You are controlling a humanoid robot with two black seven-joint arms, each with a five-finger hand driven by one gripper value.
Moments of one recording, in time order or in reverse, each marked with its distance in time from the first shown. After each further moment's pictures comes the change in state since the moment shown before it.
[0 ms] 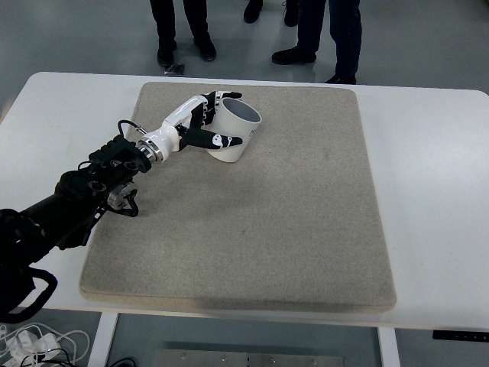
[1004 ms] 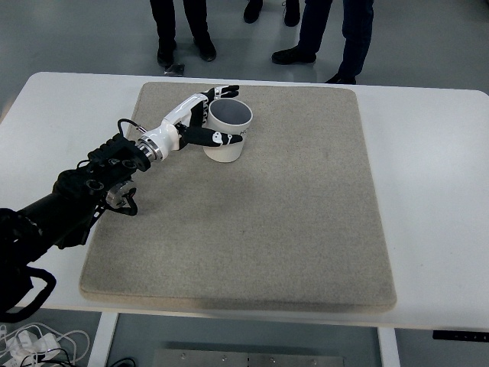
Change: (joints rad) left arm -0.001 0.011 -0.015 -0.018 -0.005 -0.025 0.000; right arm 0.000 0.000 0.000 0.000 0.000 0.000 0.000
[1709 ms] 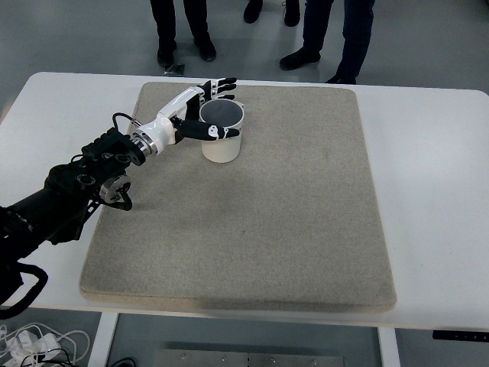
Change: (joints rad) left arm -0.008 0.051 -0.013 -0.064 -0.010 -0.014 0.000; right arm 0.000 0.000 0.000 0.000 0.000 0.000 0.000
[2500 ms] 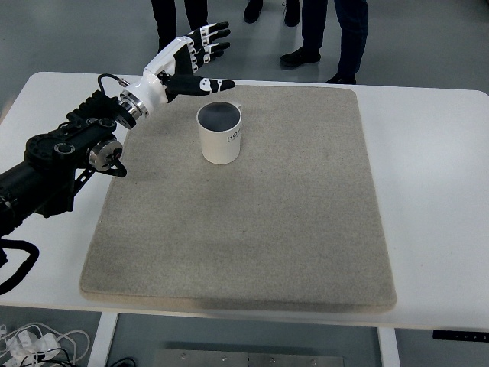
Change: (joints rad) left arm -0.091 0.063 -0.107 -0.084 -0.021 -0.004 0.000; right arm 0.000 0.000 0.000 0.000 0.000 0.000 0.000
